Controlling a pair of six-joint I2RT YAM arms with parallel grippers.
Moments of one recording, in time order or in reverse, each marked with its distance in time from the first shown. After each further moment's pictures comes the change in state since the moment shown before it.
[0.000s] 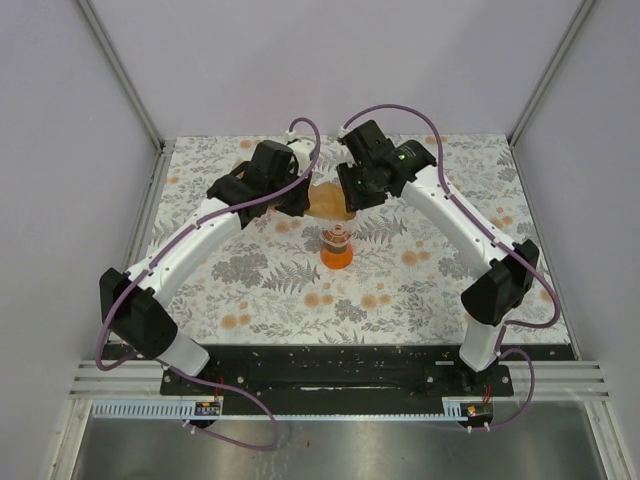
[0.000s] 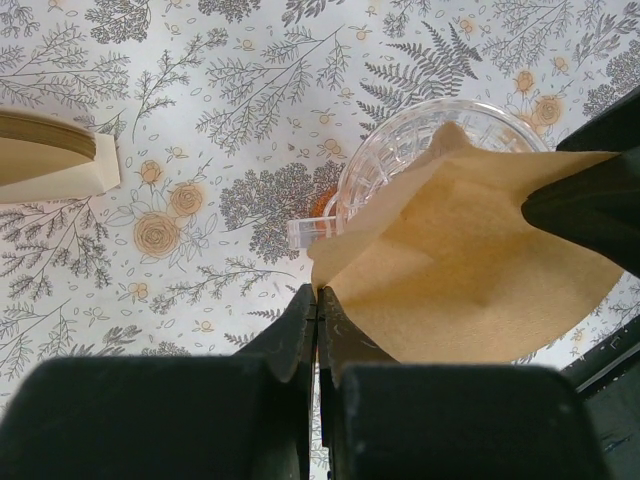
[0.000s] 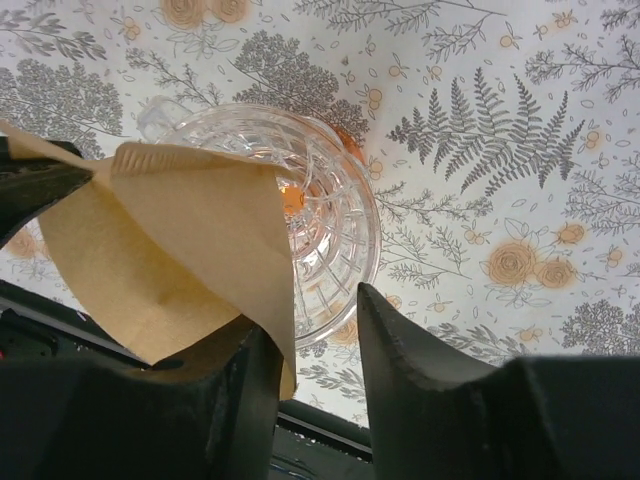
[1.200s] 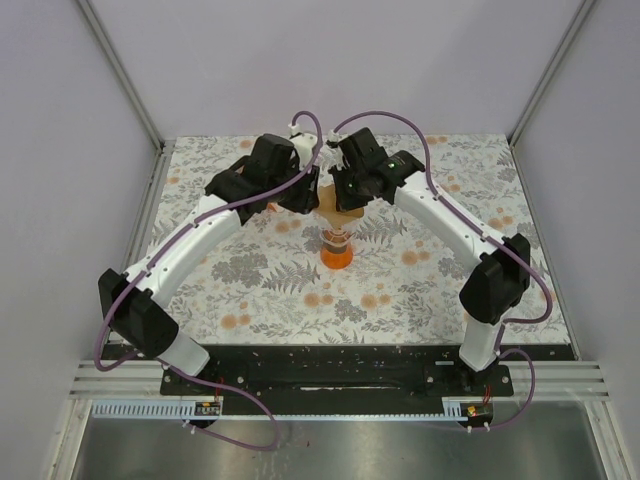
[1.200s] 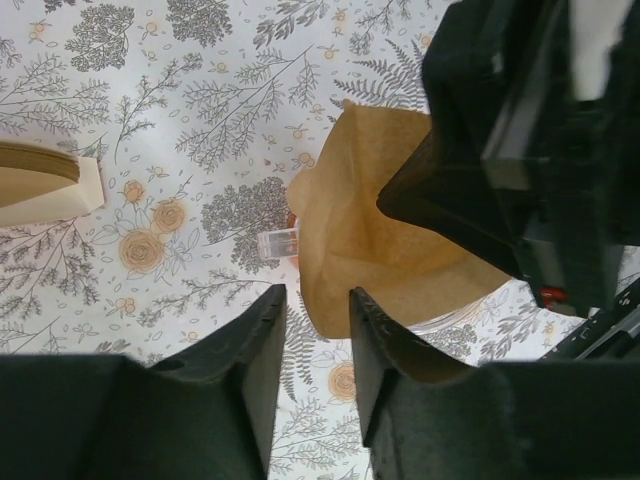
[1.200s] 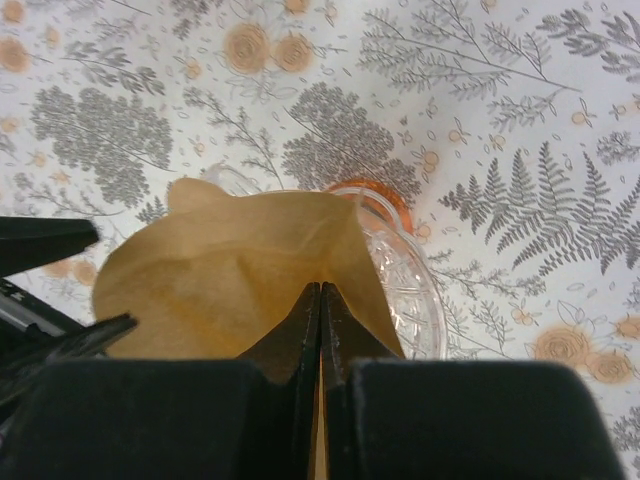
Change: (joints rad) left arm -0.013 0.009 0.066 -0.034 0.041 0.002; right arm -0.003 -0.006 -0.137 0.264 -0.121 -0.037
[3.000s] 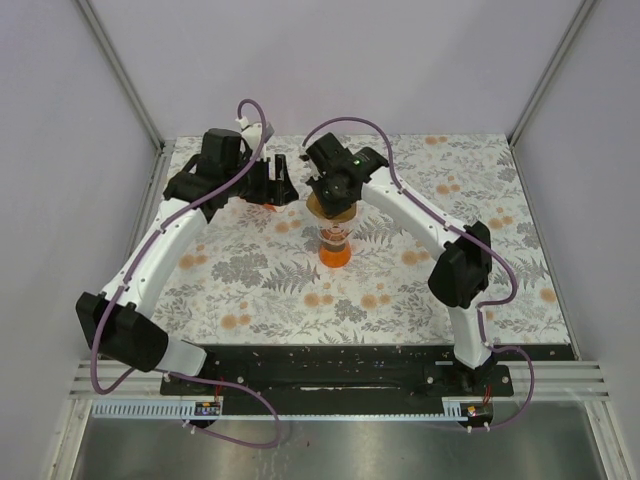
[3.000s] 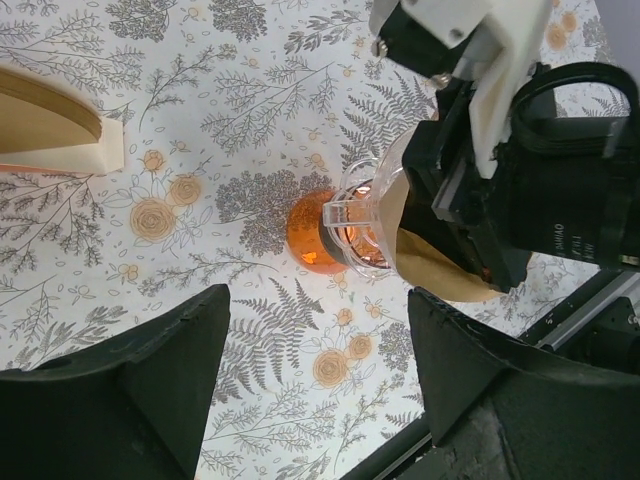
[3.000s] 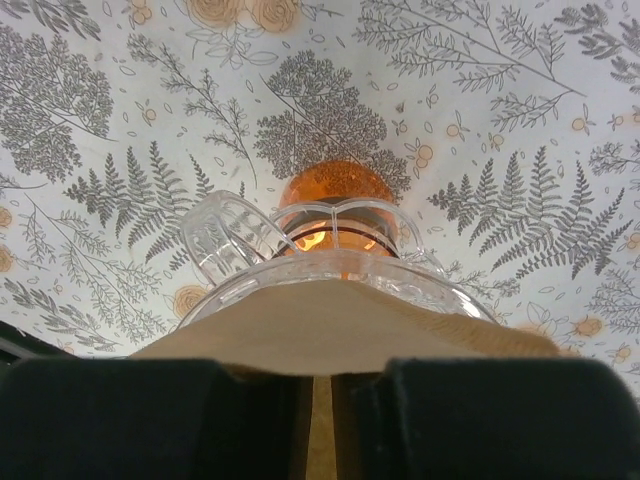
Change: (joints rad) left arm 0.248 -0.116 -0.082 0.013 0.216 -0.090; right arm 0.088 0.234 0.241 -0.201 0.121 -0.096
